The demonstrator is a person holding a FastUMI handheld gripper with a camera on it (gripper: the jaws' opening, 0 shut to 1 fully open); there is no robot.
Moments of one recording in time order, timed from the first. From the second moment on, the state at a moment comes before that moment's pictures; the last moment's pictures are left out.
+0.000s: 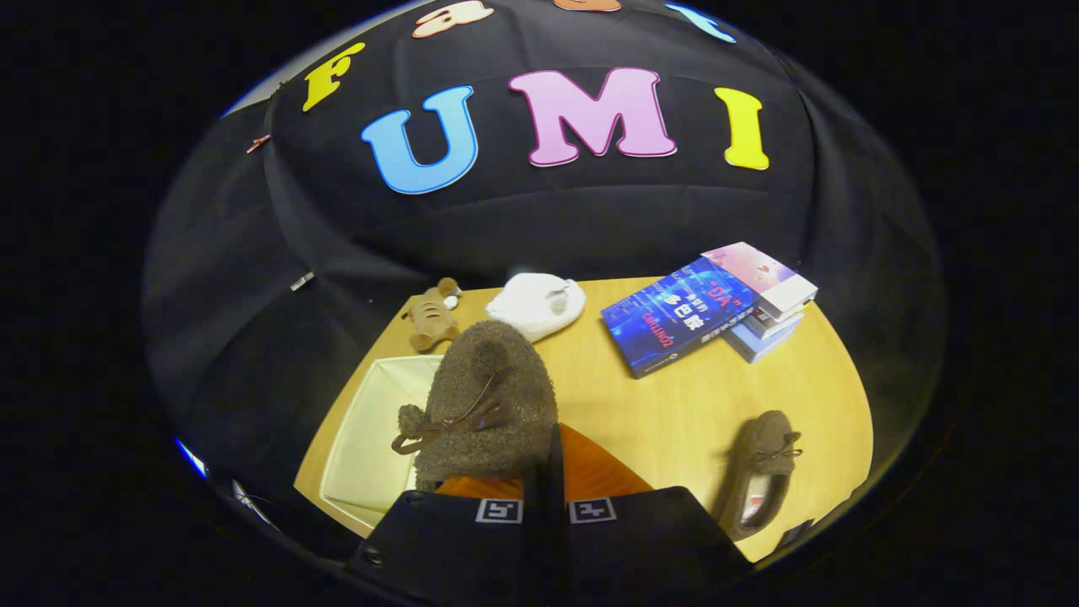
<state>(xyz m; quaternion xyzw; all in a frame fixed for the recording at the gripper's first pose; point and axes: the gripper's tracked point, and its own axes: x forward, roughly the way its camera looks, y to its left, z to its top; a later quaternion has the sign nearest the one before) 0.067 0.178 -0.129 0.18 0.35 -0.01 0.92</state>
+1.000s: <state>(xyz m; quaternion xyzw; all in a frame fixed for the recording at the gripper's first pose) 0.122 0.343 -0.243 0.18 0.45 -0.04 0.87</state>
